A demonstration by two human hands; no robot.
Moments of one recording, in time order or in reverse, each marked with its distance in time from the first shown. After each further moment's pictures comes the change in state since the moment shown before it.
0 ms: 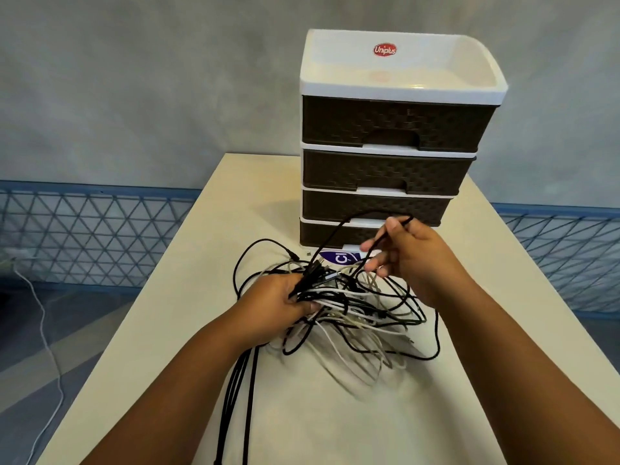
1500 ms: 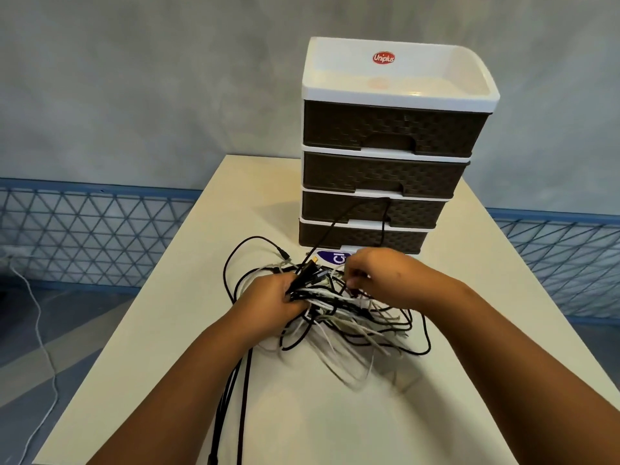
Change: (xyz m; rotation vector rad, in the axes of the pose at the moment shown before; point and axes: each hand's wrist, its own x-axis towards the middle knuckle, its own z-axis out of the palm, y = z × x) left_hand 0.002 -0.007 0.008 0.104 0.112 -0.002; right_hand 0.004 0.004 0.009 -1.404 -0.484 -0.286
